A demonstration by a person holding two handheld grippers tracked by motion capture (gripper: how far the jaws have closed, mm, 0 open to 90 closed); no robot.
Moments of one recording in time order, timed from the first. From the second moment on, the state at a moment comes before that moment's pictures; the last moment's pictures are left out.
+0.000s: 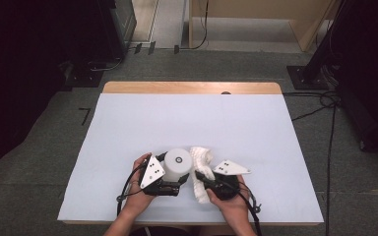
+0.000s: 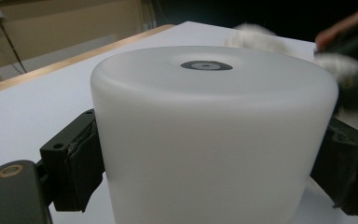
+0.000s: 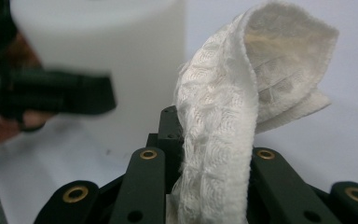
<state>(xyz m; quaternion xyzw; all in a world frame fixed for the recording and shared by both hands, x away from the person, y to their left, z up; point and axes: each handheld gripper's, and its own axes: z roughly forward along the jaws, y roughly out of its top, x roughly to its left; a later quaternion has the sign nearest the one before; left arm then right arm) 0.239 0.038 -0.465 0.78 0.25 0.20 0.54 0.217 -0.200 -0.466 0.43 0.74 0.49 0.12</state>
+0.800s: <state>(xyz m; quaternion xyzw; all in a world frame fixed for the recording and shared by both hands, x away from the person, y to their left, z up) 0.228 0.009 -0.463 0.80 0.17 0.23 0.53 0.219 -0.204 -0.406 0.41 0.72 0.54 0.14</state>
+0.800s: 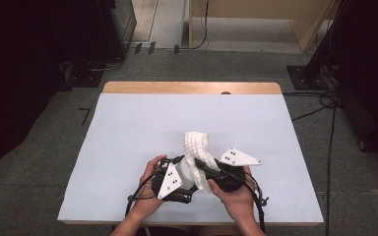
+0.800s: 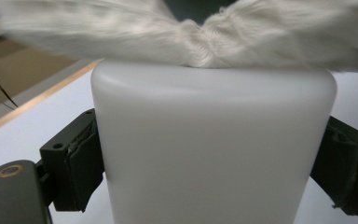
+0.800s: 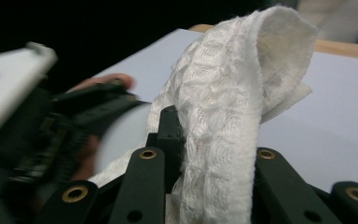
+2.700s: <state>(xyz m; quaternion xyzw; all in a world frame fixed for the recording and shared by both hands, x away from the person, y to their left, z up) 0.248 0.108 -0.460 0.69 0.42 0.23 0.55 0.283 -0.240 -0.464 0.50 0.73 0.41 0.21</state>
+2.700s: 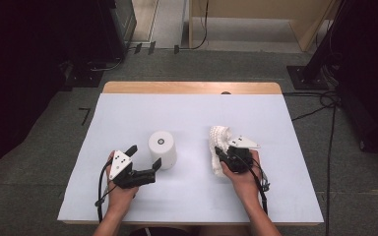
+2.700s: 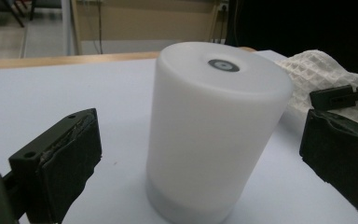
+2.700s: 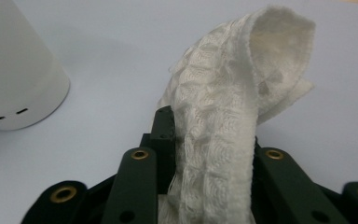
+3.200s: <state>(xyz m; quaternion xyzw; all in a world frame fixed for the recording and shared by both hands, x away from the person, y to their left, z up) 0.221 0.159 -0.462 0.67 0.44 0.26 0.54 0.256 -0.273 -0.458 0.51 0.71 0.41 0.27</state>
